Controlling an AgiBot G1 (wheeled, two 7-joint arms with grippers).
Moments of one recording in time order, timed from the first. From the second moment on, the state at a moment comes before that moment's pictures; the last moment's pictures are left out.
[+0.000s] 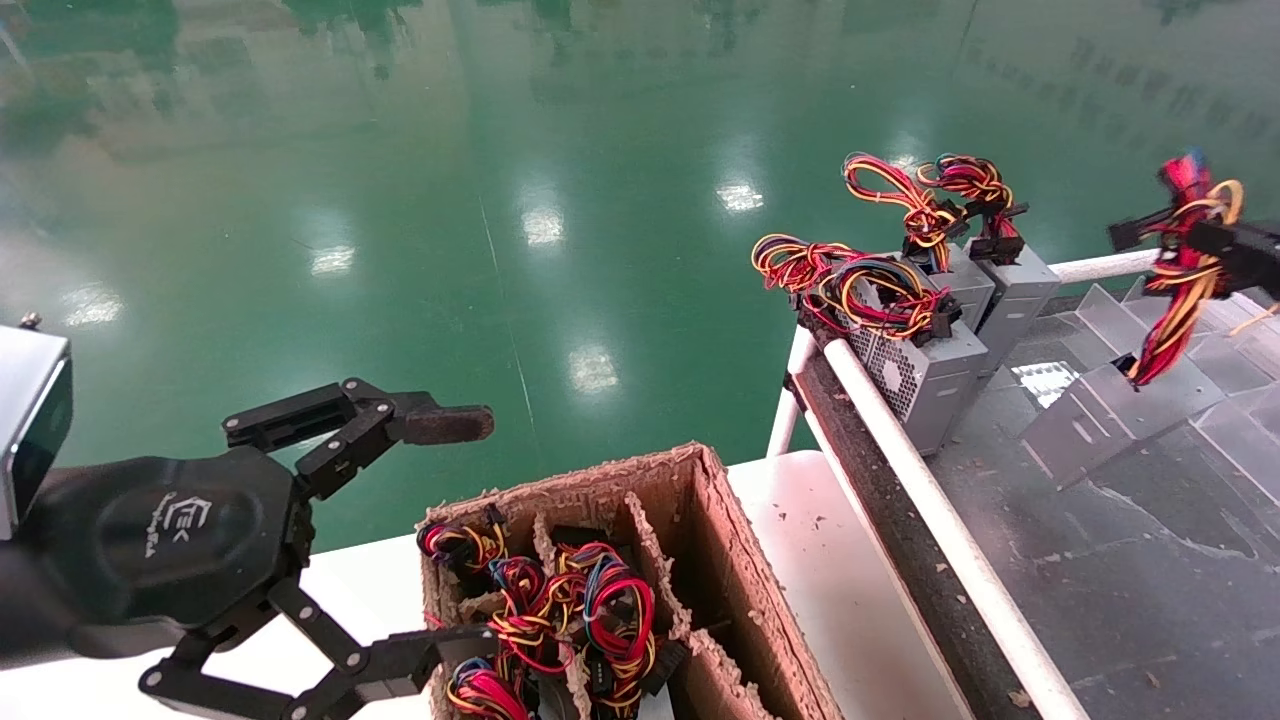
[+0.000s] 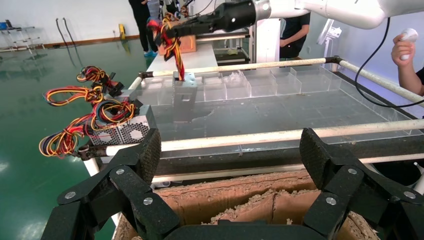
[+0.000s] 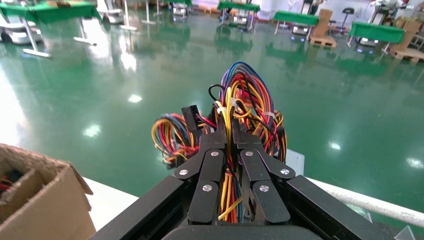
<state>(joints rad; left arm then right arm) -1.09 0.59 0.32 -1.28 0.70 1.48 -0.16 1.23 -0.48 -0.19 0.65 -0.87 -1.31 0.02</state>
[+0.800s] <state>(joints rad) -1.09 0.59 0.32 -1.28 0.70 1.48 -0.16 1.43 -0.55 -0.27 0.39 -0.99 -1.44 -0.06</state>
